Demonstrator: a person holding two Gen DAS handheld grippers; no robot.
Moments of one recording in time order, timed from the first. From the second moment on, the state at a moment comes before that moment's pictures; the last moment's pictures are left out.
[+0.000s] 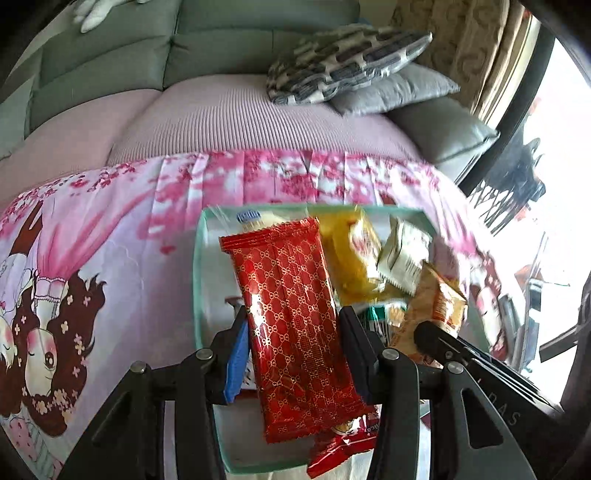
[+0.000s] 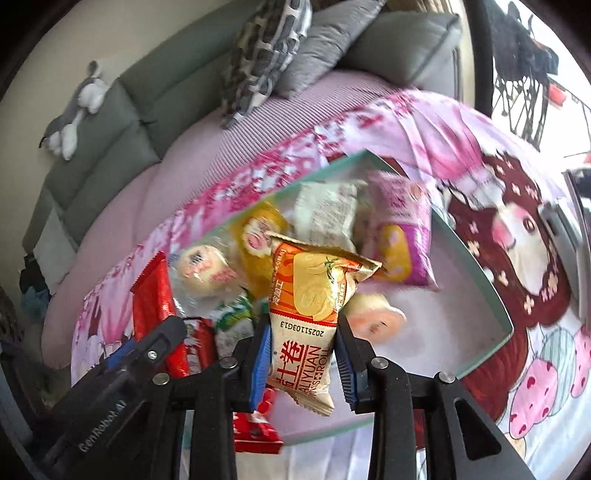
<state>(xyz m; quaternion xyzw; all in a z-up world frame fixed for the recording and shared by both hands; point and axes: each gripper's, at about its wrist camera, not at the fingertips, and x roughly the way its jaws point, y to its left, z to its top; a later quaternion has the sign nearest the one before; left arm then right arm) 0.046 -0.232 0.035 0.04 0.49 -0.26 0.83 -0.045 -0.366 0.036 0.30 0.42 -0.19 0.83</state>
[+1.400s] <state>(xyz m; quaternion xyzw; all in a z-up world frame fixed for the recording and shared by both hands) -0.004 -0.099 0.009 0.09 0.51 -0.03 0.86 -0.086 -0.283 0.021 0.18 0.45 -0.14 0.86</state>
